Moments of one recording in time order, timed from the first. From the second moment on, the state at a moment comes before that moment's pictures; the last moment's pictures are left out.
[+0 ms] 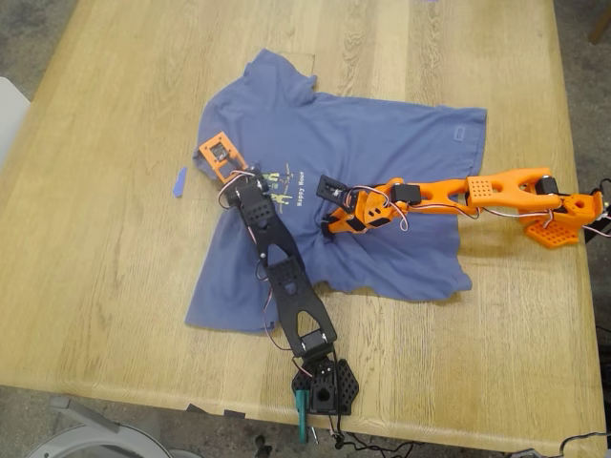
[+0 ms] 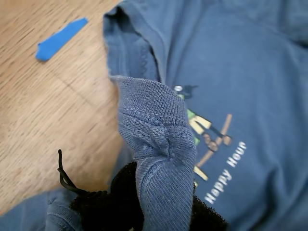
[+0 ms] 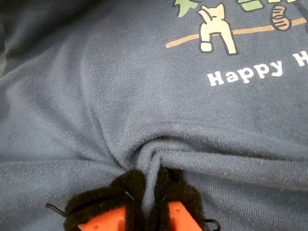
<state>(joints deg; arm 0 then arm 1) -23.2 33.2 -16.3 93.9 -100.0 -10.5 4.2 -7.4 57.0 -74.2</state>
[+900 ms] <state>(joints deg) 2.4 42.0 -16.3 99.7 -100.0 8.0 13.3 -6.6 59.4 -72.4</state>
